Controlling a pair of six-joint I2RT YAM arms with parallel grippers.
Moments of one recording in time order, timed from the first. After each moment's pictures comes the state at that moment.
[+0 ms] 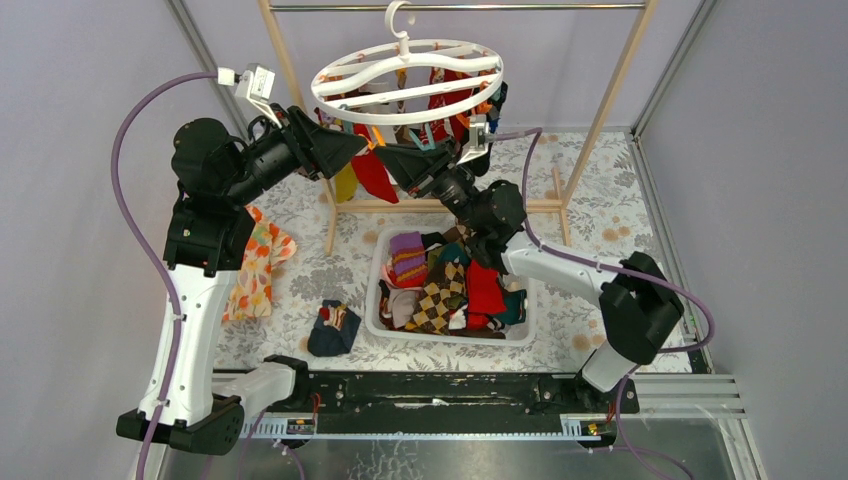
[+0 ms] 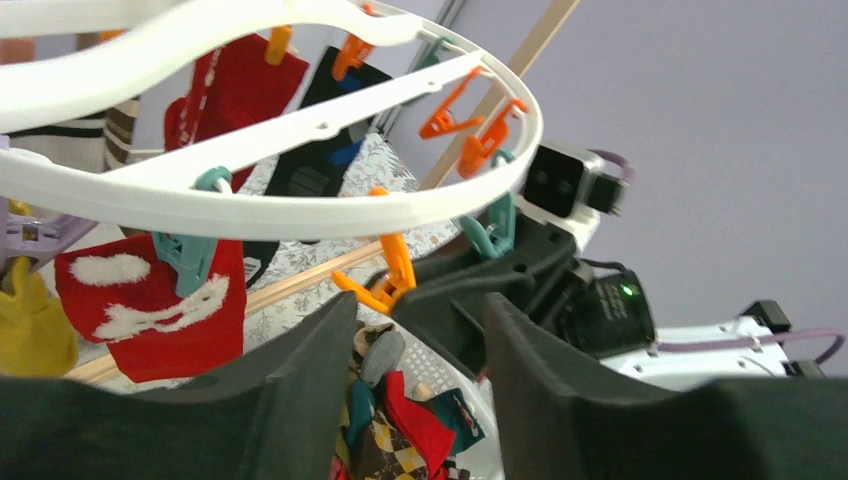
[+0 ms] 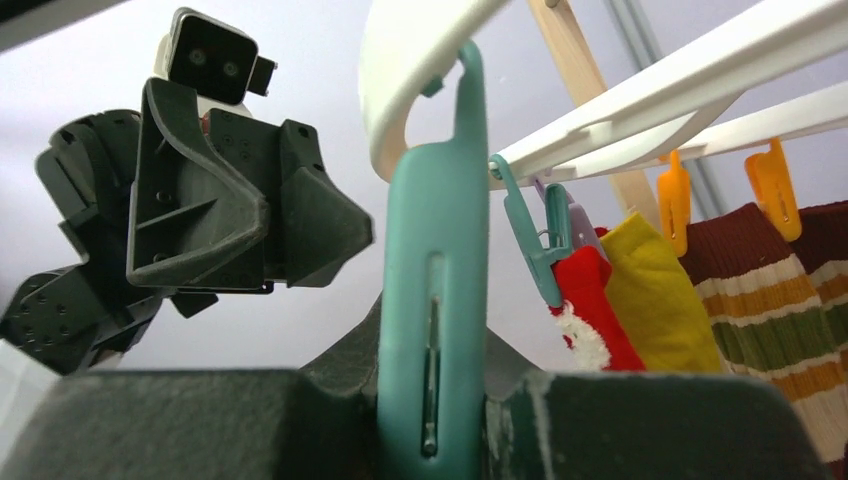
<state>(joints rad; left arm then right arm) -0.18 1.10 1.58 -0.42 0.59 -0.53 0.82 1.65 1.15 1.18 -0.17 0.73</state>
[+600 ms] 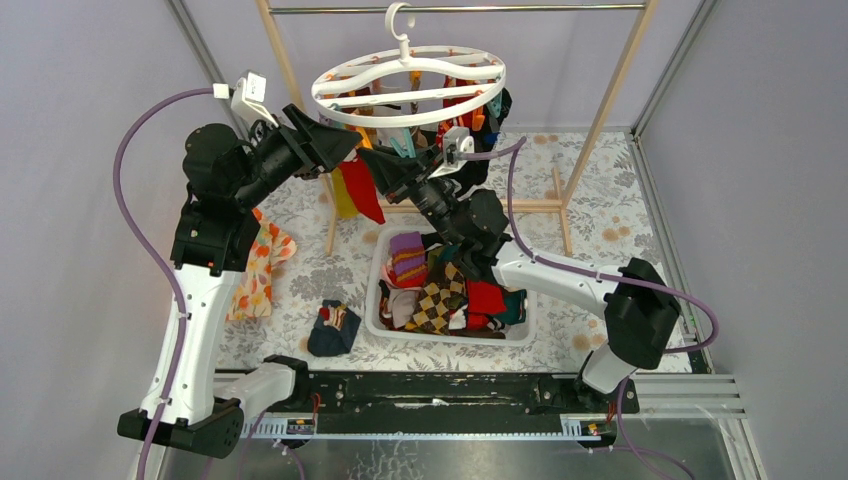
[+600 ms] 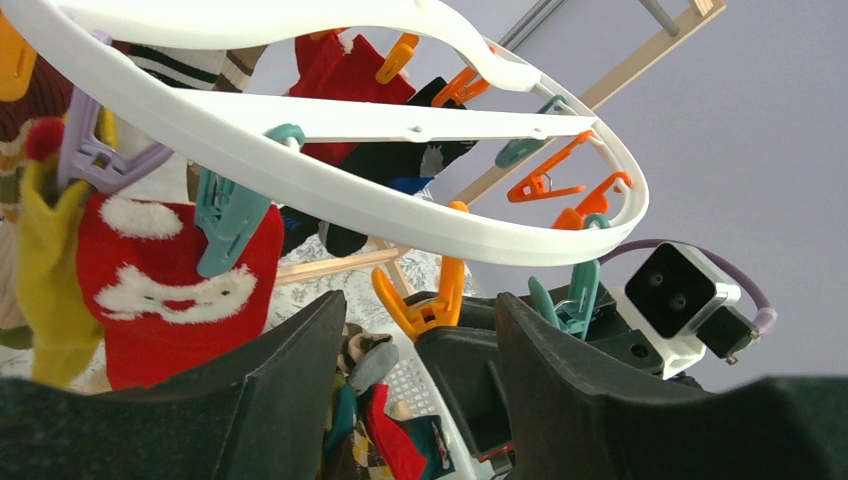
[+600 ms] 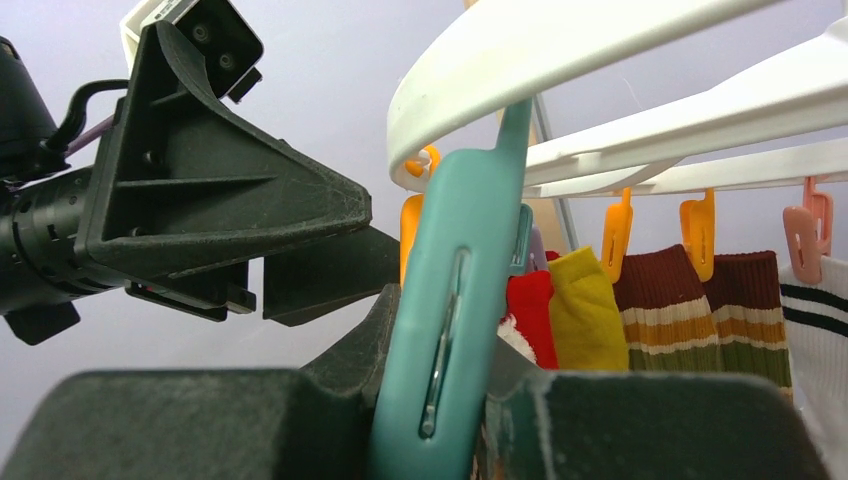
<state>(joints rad) -0.18 1.08 1.50 -0.42 0.43 -0.69 0.98 1.63 1.22 1.01 0.10 0.31</state>
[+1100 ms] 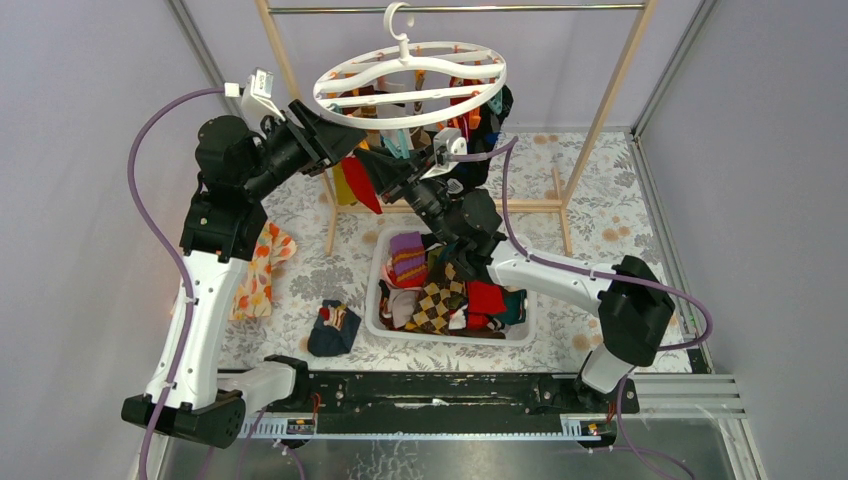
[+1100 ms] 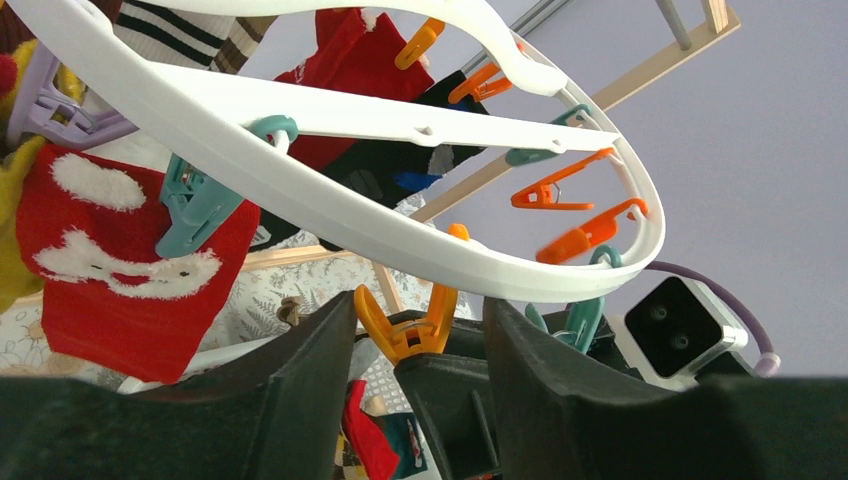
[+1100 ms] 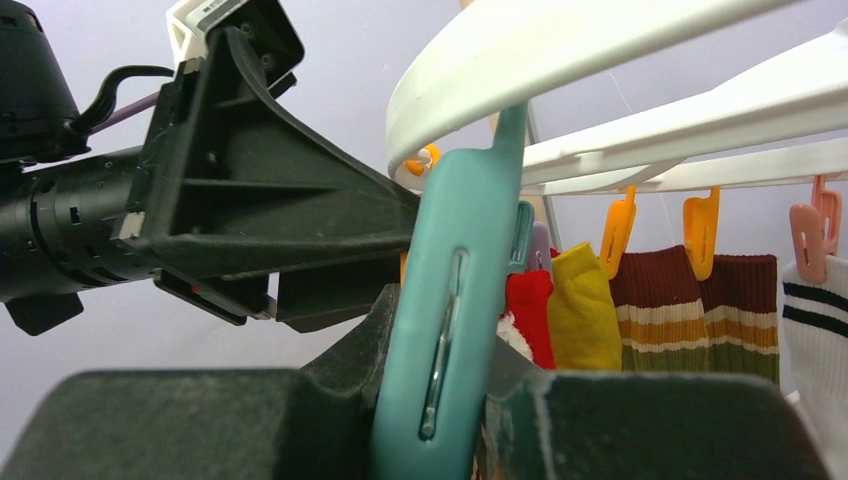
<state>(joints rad) -0.18 1.13 1.50 -0.41 0.44 -0.77 0.99 1.66 1.25 0.99 0.12 0.25</state>
